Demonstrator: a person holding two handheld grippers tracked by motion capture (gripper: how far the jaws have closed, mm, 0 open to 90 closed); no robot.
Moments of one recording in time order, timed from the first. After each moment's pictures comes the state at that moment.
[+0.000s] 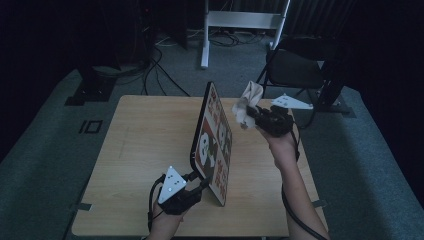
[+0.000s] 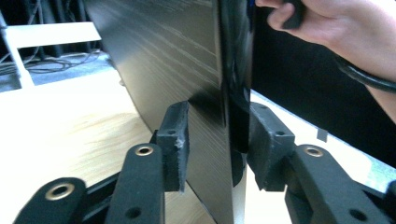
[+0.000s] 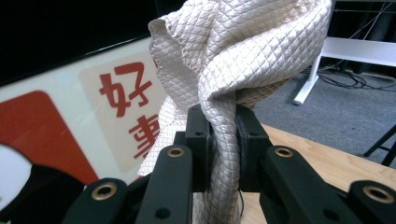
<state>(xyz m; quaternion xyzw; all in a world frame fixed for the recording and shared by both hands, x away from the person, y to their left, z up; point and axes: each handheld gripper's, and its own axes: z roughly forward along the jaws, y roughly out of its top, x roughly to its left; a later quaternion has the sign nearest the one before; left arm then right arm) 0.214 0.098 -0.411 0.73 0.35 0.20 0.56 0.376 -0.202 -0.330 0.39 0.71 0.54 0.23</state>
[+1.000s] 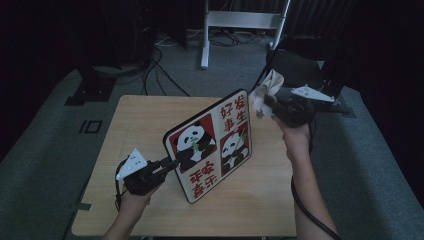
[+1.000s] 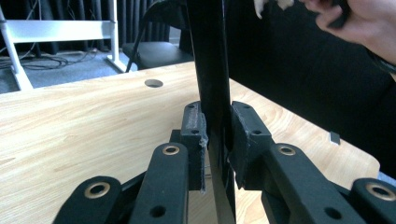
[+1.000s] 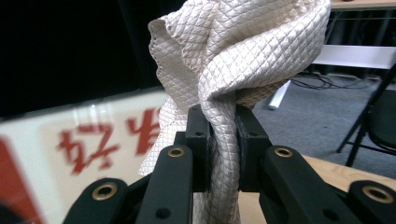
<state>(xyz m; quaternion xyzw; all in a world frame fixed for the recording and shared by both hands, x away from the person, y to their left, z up) 0.258 0.182 -0.411 0.72 0.34 0.17 0.57 0.393 -0.241 -0.312 0.44 0.67 0.54 0.26</state>
